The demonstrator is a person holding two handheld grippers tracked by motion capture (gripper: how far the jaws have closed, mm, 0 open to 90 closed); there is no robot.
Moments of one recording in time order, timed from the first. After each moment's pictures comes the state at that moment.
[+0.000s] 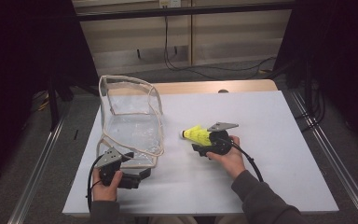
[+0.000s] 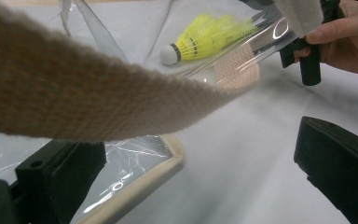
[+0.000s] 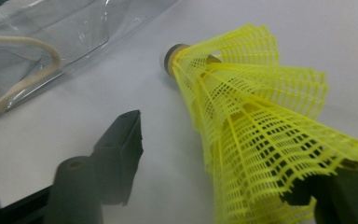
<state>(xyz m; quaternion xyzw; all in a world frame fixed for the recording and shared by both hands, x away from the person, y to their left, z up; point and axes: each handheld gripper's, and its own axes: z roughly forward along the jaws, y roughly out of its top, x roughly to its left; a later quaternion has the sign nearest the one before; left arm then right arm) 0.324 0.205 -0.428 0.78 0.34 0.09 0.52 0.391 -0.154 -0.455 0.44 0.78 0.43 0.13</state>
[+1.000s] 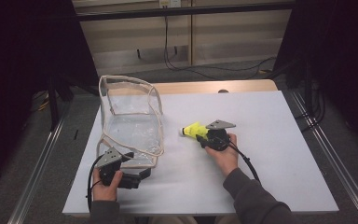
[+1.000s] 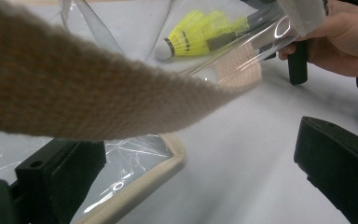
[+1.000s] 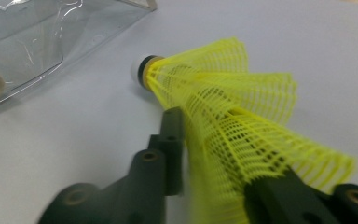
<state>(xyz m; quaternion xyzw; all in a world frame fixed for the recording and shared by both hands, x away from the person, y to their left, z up) 0.325 0.206 -0.429 0.78 0.34 0.09 0.52 0.400 -0.147 -0.459 0.47 0.75 0.42 0.20</state>
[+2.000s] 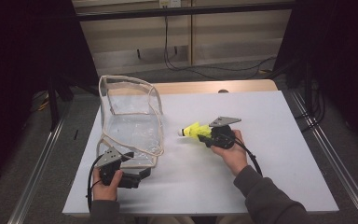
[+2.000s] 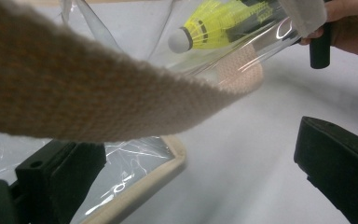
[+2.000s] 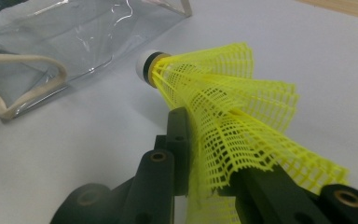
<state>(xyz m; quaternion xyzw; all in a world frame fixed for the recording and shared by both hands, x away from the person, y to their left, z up) 0.326 0.206 -0.429 0.78 0.34 0.09 0.52 0.392 -0.159 -0.429 0.41 0.79 0.43 0.16</state>
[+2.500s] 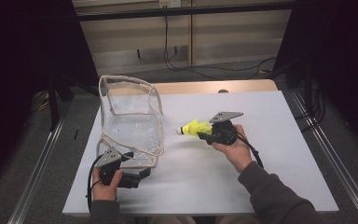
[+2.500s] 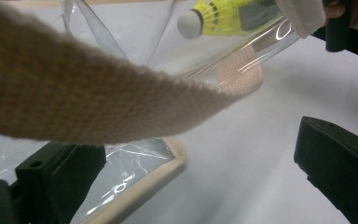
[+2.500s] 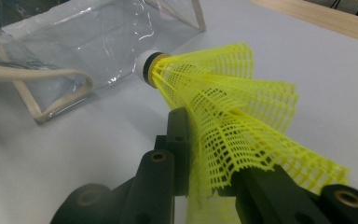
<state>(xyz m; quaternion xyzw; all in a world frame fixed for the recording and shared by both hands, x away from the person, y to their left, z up) 0.325 0.206 -0.428 0.78 0.34 0.09 0.52 0.390 -0.161 -0.401 0.39 0.80 0.43 0.15</state>
